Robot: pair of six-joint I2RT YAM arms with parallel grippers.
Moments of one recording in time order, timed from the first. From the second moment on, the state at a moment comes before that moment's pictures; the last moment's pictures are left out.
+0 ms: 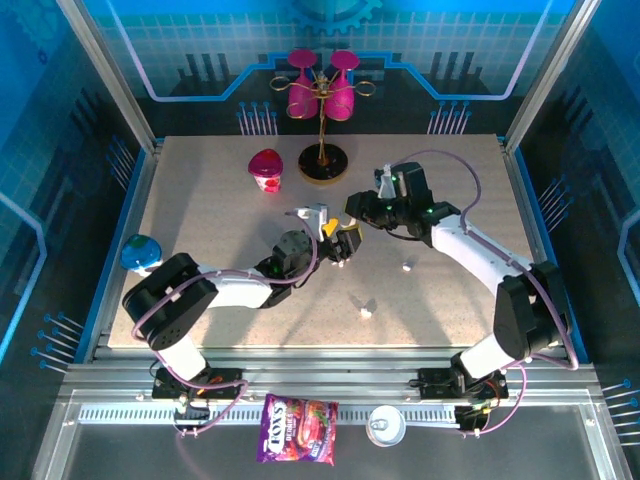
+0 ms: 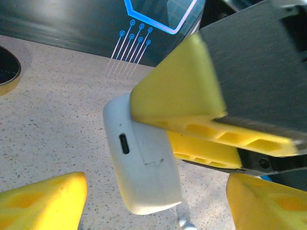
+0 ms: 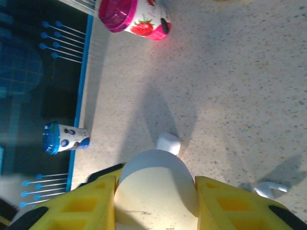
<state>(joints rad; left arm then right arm) -0.77 1.69 0.69 0.90 -0.09 -0.56 0.40 1.52 1.10 -0.23 -0.48 0.74</state>
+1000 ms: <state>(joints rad) -0.73 1.66 0.71 0.86 0.09 -0.61 0.39 1.42 1.02 -0.16 -0.53 0.73</state>
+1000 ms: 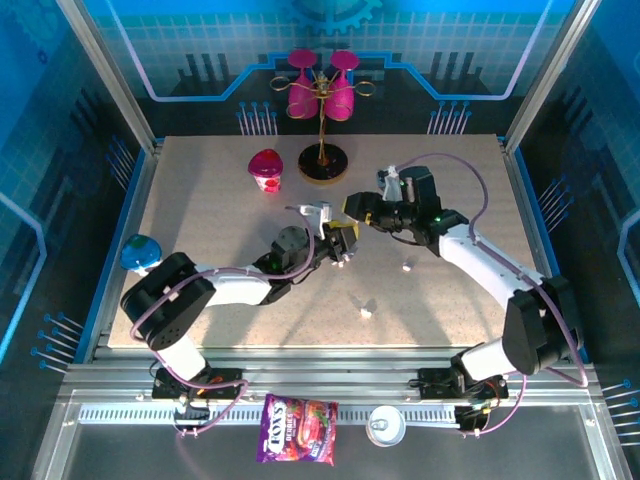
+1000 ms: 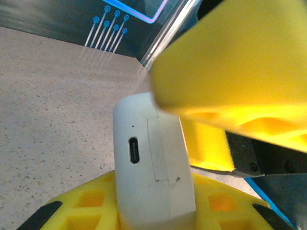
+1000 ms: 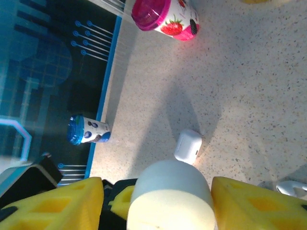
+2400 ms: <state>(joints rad) -0.49 1.49 1.04 -0.27 1.16 -0.63 0.43 1.25 0.96 -0.35 -0.87 -0.86</state>
